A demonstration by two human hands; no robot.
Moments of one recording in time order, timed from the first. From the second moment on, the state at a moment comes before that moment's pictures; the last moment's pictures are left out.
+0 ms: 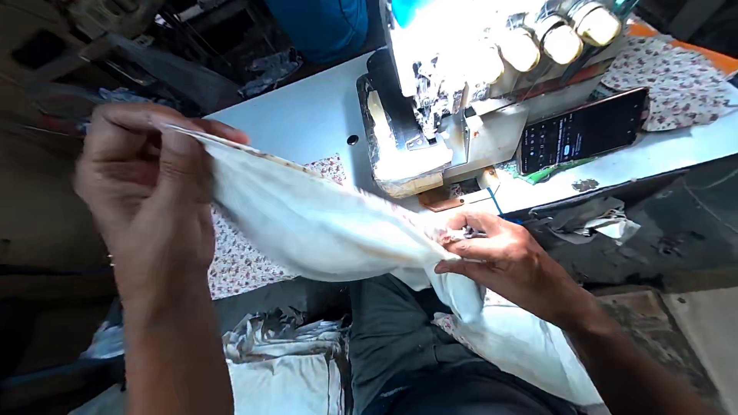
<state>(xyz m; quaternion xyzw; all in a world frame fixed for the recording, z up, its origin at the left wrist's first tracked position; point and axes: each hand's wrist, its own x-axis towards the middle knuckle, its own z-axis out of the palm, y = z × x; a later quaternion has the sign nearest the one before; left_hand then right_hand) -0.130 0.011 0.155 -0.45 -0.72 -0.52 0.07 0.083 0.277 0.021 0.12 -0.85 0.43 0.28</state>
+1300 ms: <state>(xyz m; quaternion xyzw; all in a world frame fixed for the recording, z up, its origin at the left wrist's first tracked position) -0.155 0.125 0.128 -0.59 -0.74 -0.32 0.04 0.022 0.248 -0.016 -0.13 -0.84 0.41 0.33</state>
